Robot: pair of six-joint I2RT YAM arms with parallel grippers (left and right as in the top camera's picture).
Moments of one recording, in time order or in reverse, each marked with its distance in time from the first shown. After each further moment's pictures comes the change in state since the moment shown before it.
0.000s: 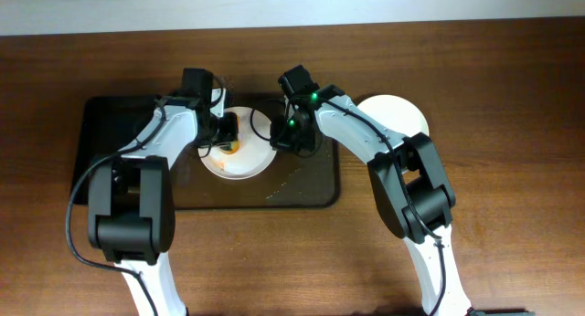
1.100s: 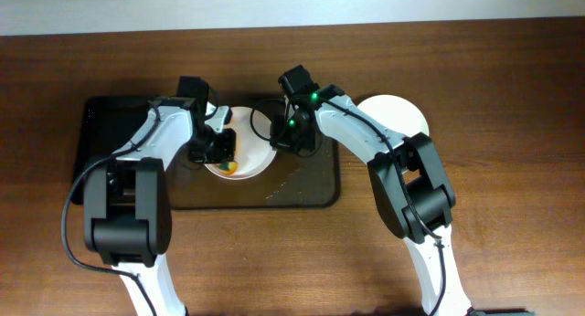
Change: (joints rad) left arm 0.016 -0.014 -0.017 -0.189 0.159 0.179; right arm 0.000 0.000 0.000 0.000 -0.001 0.000
